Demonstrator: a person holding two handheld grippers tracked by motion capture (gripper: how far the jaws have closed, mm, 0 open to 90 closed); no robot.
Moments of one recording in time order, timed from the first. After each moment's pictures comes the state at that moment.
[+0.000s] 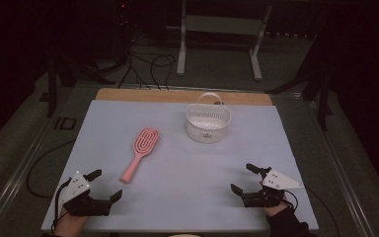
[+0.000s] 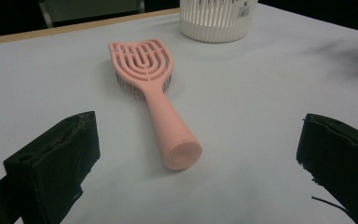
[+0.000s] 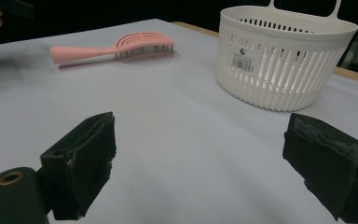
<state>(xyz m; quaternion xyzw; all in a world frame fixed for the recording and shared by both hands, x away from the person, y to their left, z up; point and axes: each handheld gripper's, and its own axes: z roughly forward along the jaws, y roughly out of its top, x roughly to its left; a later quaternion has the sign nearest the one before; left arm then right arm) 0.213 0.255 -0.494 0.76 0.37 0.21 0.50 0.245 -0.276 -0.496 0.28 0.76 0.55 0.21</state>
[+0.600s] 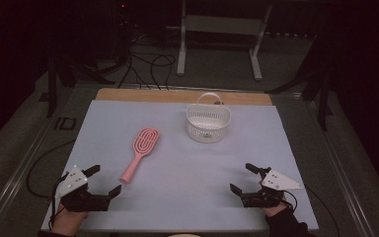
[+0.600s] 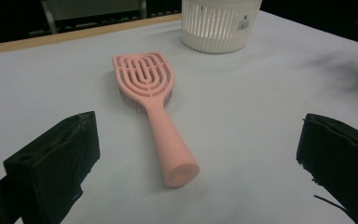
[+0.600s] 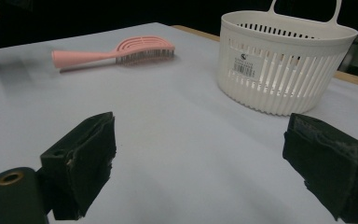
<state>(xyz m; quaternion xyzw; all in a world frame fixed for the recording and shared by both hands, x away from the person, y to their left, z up) 0.218 0.255 -0.467 0.75 0.38 0.21 0.50 0.243 -0.273 -0.494 0.28 0.76 0.55 0.21</state>
